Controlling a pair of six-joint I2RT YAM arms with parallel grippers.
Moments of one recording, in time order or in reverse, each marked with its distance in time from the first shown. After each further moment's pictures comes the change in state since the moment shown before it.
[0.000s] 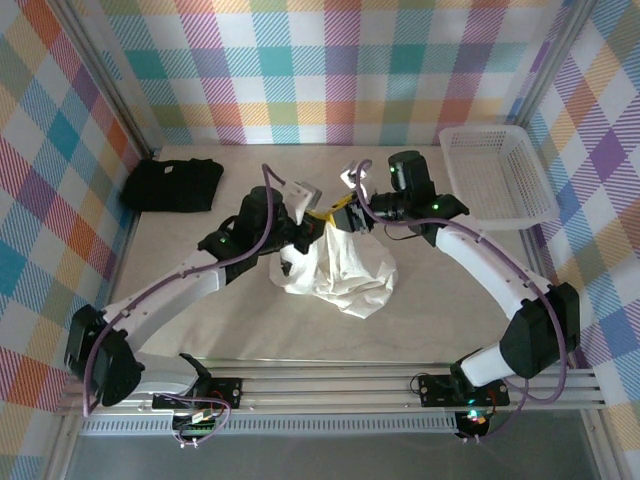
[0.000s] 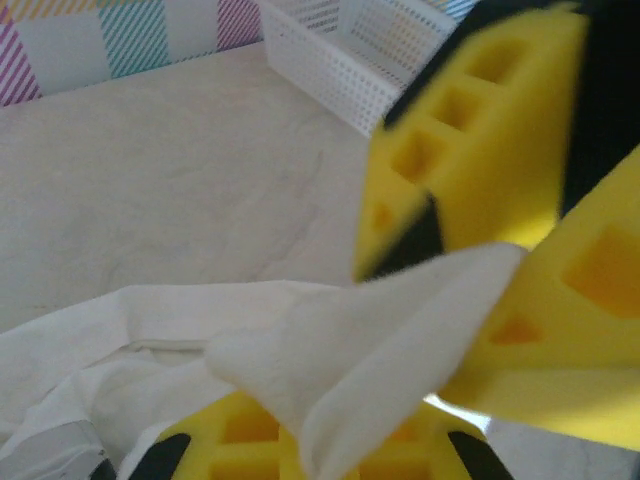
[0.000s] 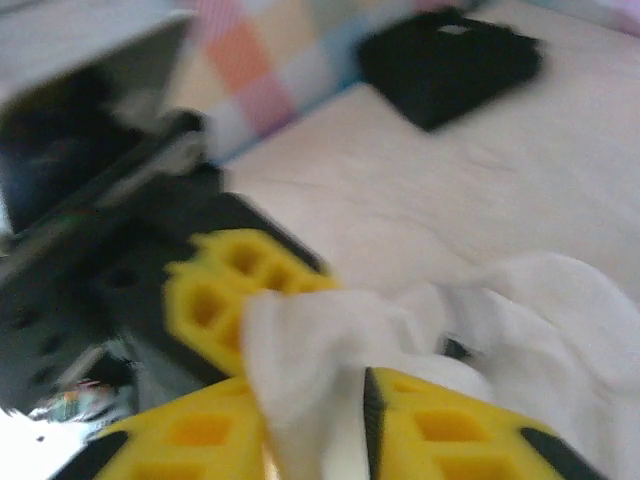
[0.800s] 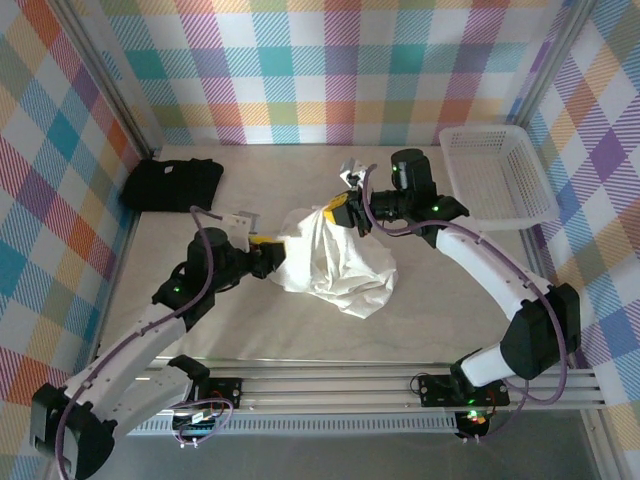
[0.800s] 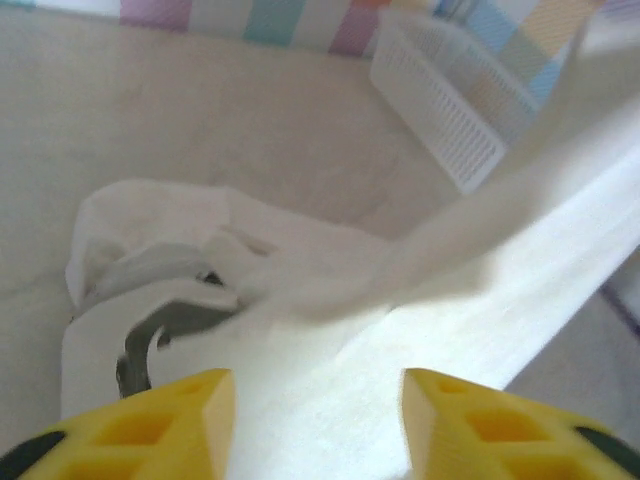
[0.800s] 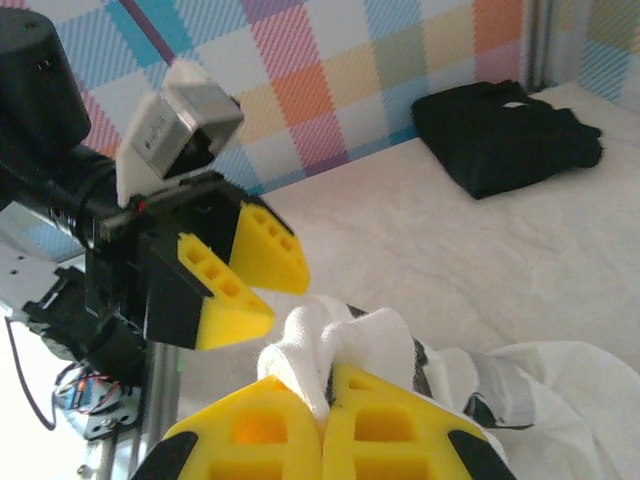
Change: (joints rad) left arm 0.178 -0.449 -0.430 0.080 0.010 -0.208; right arm 0.007 0.000 -0.032 0.146 -0.229 -0.106
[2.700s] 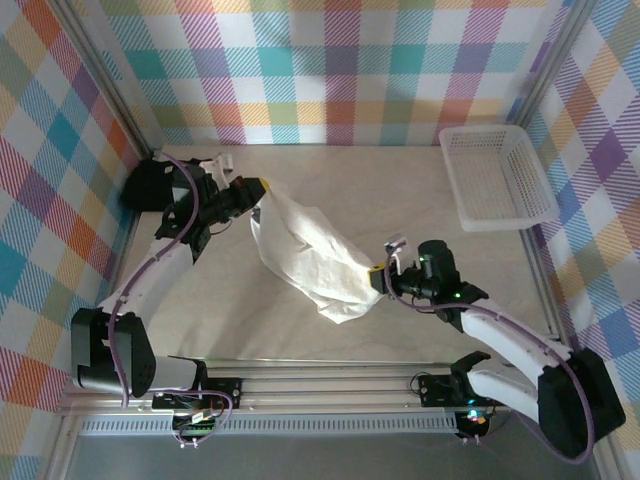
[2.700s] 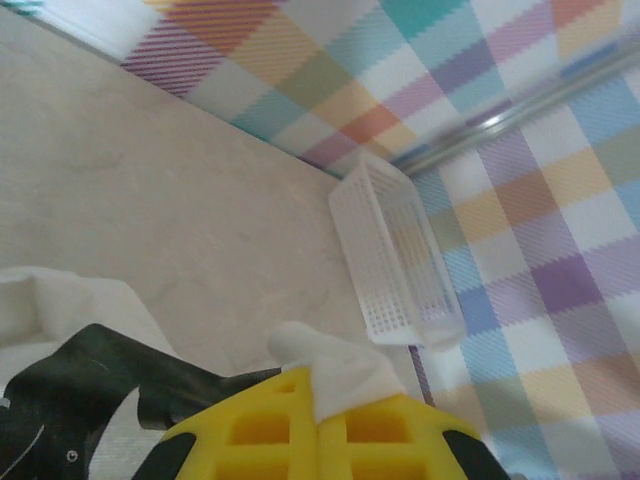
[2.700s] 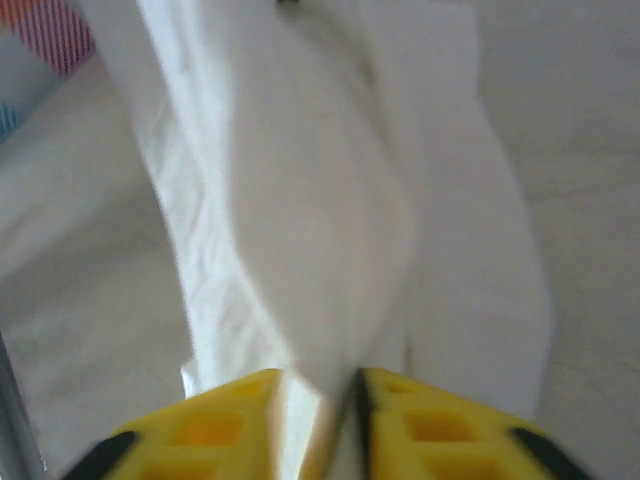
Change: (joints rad) left arm 0.314 0.446 0.322 0.198 0.375 -0.395; right arm 0.005 -0.409 -0.804 0.259 0.476 0.251
